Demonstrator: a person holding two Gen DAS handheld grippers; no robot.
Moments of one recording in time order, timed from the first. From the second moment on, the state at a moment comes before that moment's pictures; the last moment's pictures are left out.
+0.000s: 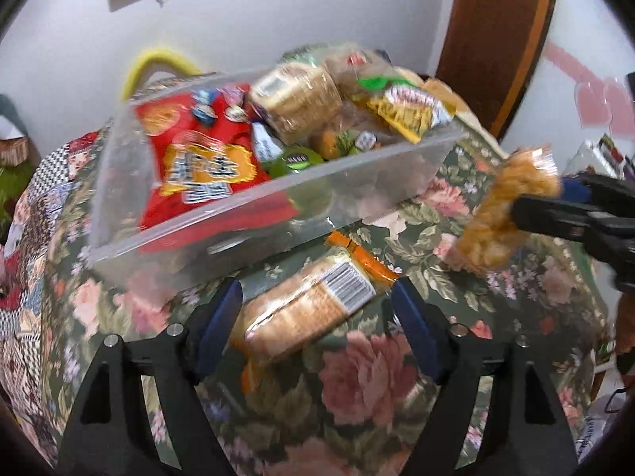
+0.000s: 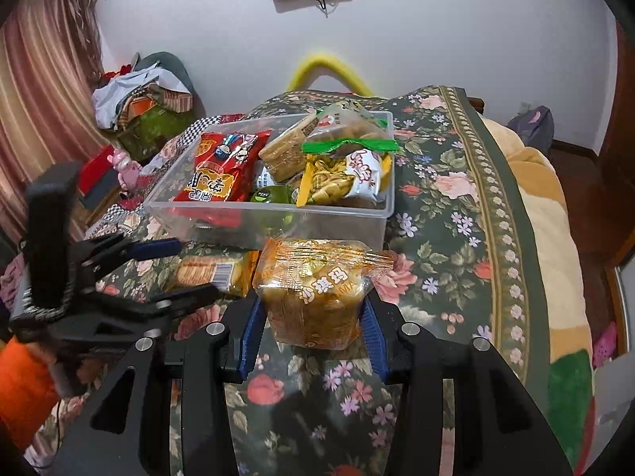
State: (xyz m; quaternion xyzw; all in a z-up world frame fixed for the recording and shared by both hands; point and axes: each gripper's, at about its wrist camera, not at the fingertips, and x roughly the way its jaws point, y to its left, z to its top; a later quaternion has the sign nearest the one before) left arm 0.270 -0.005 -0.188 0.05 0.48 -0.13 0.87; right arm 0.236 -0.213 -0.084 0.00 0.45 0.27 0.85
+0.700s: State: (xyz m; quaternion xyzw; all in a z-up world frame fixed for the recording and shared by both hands) left arm 0.228 0.013 -0.152 0.01 0.42 -0.11 0.90; right arm 0.237 -0.198 -0.072 0.01 0.43 0.29 0.86
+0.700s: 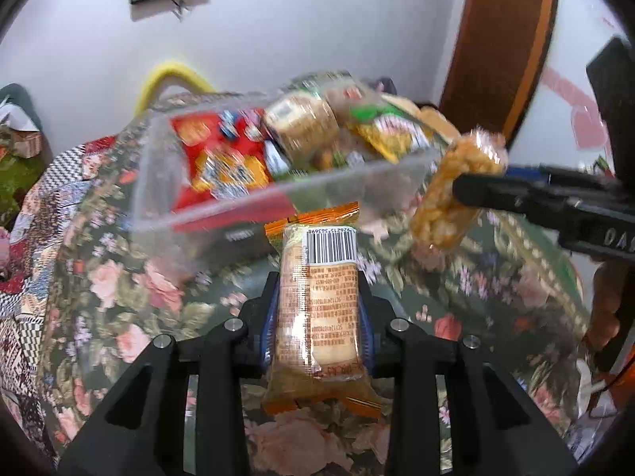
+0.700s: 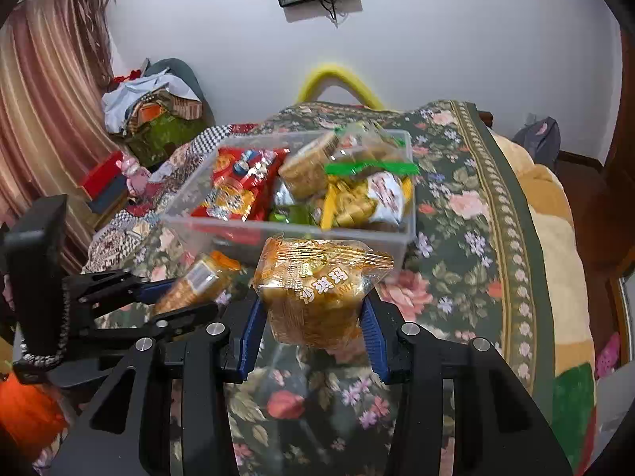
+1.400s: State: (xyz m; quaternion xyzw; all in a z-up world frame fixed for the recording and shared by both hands) left arm 0.302 0.078 -0.123 -0.07 0.37 0.01 0.93; right arm 0.293 -0.136 -0.058 0.01 0.39 0.29 0.87
